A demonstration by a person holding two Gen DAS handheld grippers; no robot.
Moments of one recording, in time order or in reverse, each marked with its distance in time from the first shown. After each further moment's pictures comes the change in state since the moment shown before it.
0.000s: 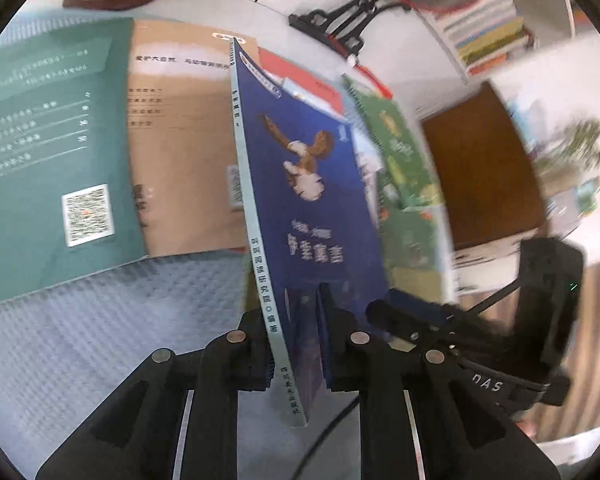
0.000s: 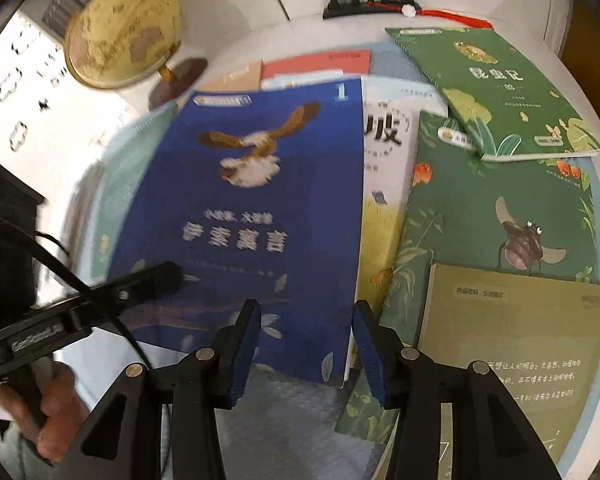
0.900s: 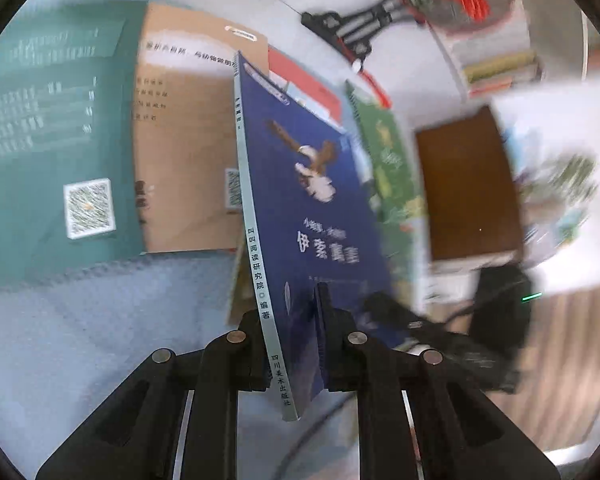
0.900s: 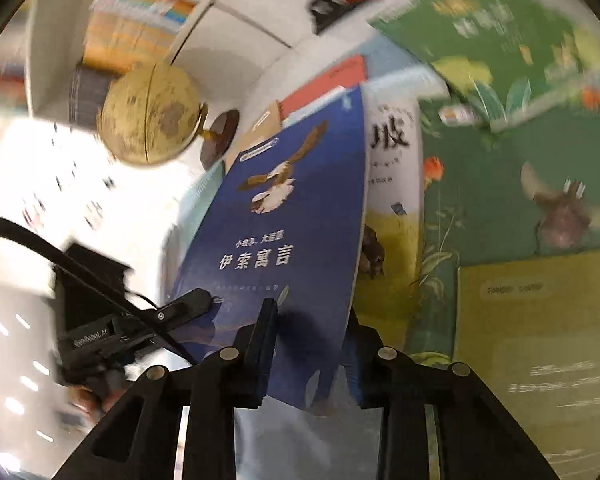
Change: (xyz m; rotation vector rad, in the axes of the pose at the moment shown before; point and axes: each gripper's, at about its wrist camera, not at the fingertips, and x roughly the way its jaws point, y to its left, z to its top) left arm -0.001 -0.007 0.007 -0.020 0.051 0.040; right arm -0.009 -0.032 0.000 0.170 -0.059 0.336
